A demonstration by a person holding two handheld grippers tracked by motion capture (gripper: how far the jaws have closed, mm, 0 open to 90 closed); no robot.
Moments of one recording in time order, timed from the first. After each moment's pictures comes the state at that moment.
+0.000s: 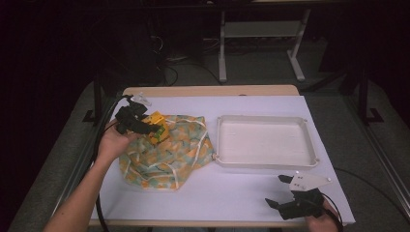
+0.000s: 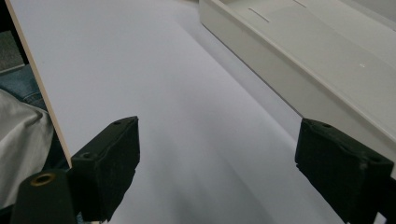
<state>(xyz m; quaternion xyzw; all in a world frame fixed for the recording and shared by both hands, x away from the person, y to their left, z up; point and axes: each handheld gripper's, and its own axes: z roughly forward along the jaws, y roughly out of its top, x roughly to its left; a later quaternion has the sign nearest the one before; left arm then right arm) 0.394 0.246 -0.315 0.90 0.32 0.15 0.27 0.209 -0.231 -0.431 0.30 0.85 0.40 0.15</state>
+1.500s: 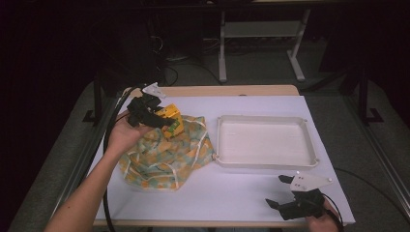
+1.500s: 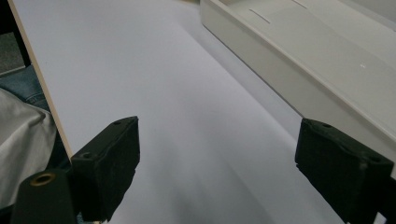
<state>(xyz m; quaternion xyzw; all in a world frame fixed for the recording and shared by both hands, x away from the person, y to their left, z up) 0.388 0.200 -0.281 0.90 0.27 0.14 0.30 0.209 -0.232 -0.431 0.30 0.85 0.41 0.14</state>
